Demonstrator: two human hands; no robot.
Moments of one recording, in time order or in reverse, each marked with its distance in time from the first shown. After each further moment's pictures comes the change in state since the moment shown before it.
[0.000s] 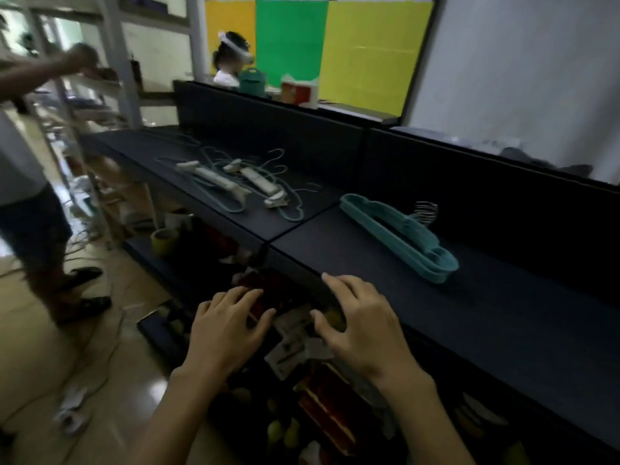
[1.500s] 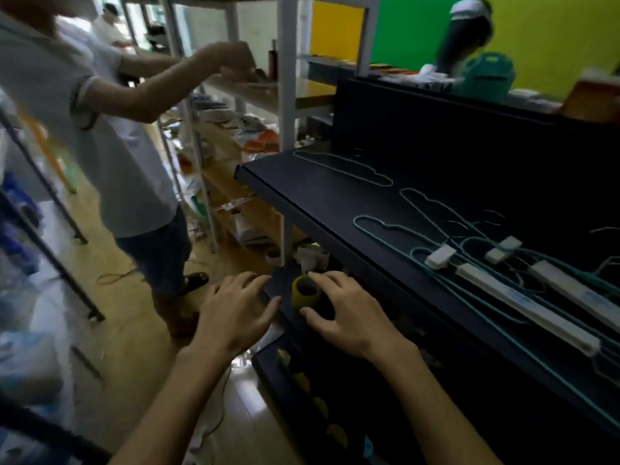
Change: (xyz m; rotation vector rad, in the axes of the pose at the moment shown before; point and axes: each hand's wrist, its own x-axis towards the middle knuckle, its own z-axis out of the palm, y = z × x) left_hand 0.313 -0.497 -0.052 0.129 -0.023 -0.129; right_hand 0.479 -0.278 0.314 0.177 -0.316 -0.183
